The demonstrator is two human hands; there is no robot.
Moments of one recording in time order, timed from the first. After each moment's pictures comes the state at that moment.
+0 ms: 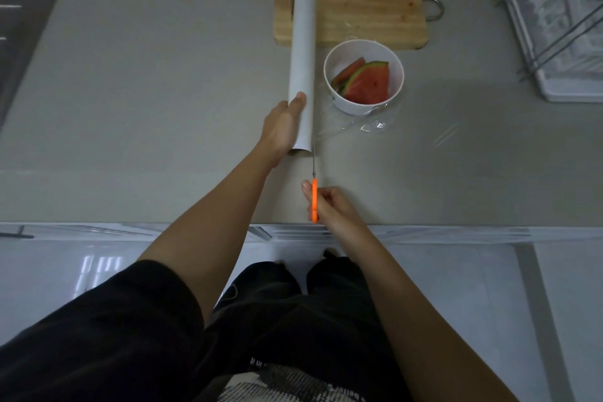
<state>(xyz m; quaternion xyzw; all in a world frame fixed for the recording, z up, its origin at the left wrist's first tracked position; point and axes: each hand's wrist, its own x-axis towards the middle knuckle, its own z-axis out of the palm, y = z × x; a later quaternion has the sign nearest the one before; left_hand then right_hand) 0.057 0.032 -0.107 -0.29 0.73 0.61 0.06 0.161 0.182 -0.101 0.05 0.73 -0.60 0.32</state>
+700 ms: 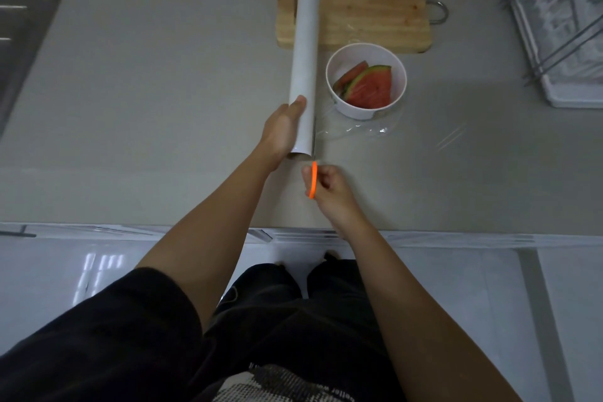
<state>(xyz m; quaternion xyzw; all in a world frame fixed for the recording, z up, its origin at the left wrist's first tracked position) 0.057 0.031 -0.104 -0.28 0.70 0.65 0.07 0.127 0.160 -0.112 0.04 0.70 -0.67 0.26</state>
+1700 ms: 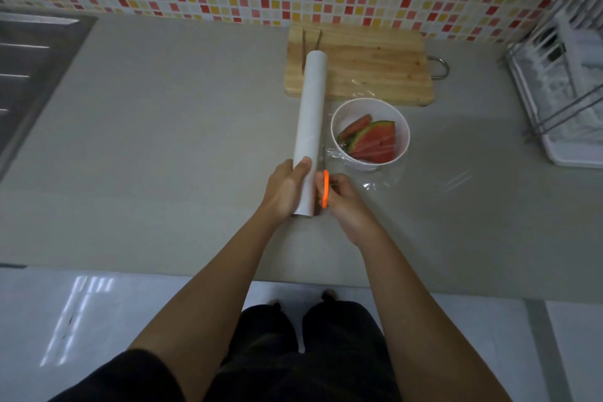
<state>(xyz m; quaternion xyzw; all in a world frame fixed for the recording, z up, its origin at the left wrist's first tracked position) 0.064 0.034 -0.111 -0.28 0.72 0.63 0.05 0.052 0.158 -0.107 0.03 0.71 -0.64 0.29</state>
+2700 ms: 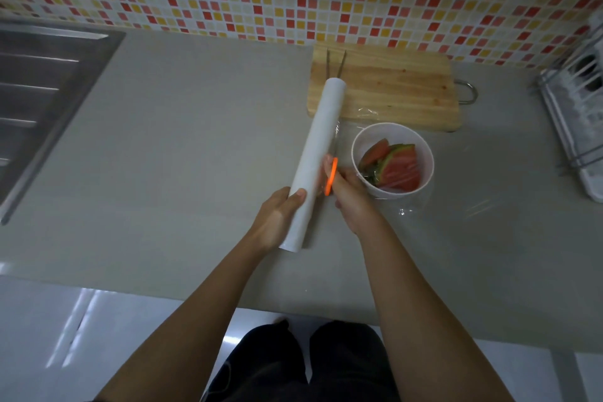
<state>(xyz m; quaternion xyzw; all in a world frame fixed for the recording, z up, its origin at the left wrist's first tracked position) 0.085 -0.013 -0.108 -0.27 0.70 0.66 0.09 0.002 0.107 -0.089 0.07 0.73 -0.61 0.28</state>
